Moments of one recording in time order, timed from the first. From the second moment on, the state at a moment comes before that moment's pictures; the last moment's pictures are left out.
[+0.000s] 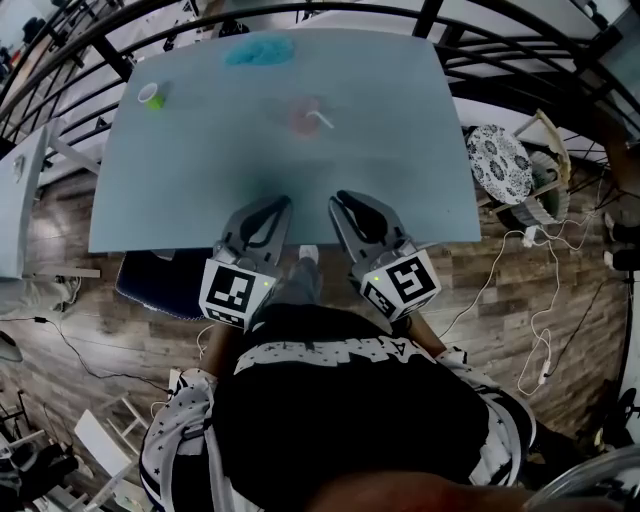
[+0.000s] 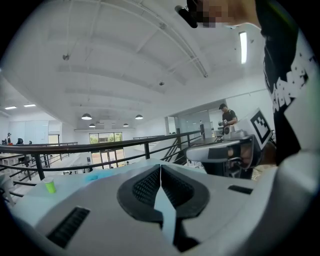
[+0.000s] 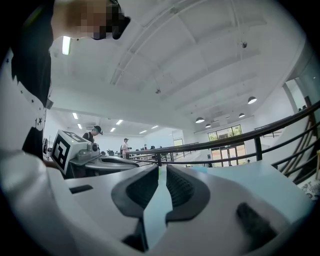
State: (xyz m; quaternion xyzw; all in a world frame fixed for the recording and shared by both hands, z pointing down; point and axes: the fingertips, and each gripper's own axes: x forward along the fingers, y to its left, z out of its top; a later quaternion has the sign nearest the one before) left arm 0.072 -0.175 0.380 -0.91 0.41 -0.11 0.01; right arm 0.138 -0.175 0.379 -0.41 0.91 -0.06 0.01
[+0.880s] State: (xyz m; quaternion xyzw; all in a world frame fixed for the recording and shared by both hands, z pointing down) left arm 0.099 -0.237 0.389 -0.92 0.37 -0.10 0.00; right arm 0.161 -0.230 0.391 -0.44 0.90 -0.06 -0.01
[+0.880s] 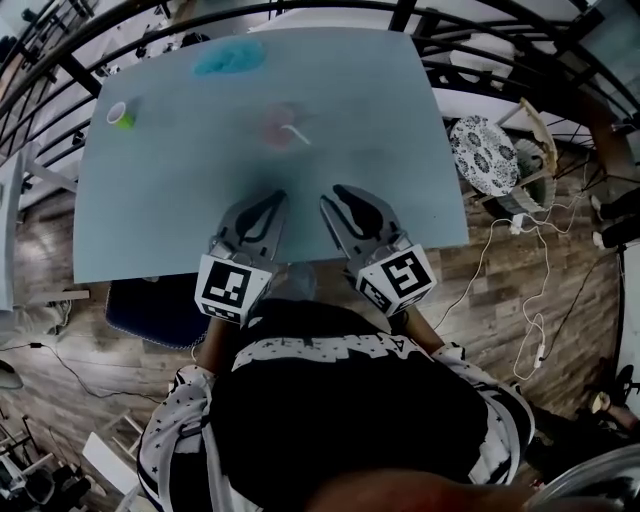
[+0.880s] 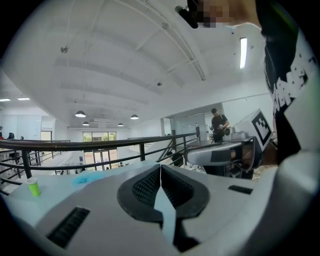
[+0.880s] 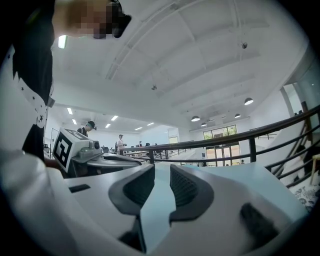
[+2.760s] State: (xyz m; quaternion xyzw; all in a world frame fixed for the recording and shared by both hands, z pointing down) left arm 0.051 -0.372 0.464 -0.90 0.41 -0.14 -0.07; right arm 0.142 -0.380 0.498 -0.43 0.89 -0.12 -0.07
